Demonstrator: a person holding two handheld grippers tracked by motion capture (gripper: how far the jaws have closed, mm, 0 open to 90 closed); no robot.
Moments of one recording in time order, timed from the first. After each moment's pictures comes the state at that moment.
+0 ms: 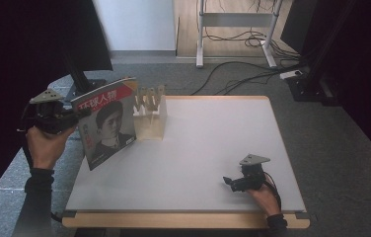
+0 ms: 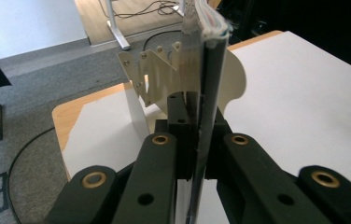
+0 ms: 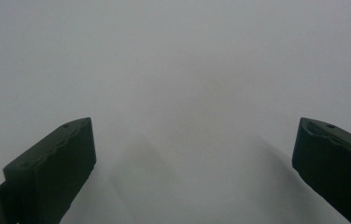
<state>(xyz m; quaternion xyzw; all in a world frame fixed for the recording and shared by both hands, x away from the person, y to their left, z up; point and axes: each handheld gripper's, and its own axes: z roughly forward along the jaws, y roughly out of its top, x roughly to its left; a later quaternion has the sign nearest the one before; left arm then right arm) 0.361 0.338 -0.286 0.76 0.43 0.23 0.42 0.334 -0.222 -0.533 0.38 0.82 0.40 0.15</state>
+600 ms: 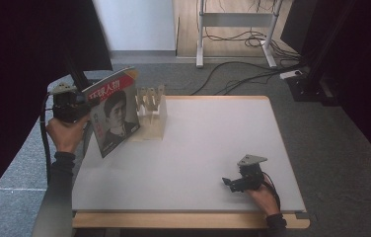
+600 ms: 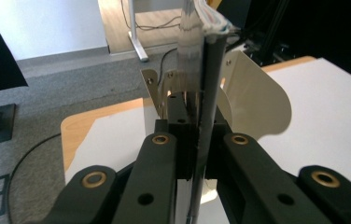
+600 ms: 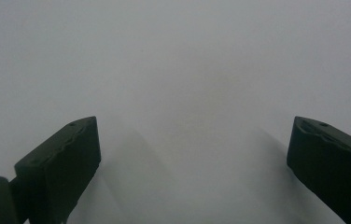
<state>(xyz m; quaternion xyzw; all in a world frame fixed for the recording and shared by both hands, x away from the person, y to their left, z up) 0.413 0.327 -0.312 0.72 0.47 0.26 0.44 0.335 -0.218 -0.535 0.38 0.83 0.38 0.15</state>
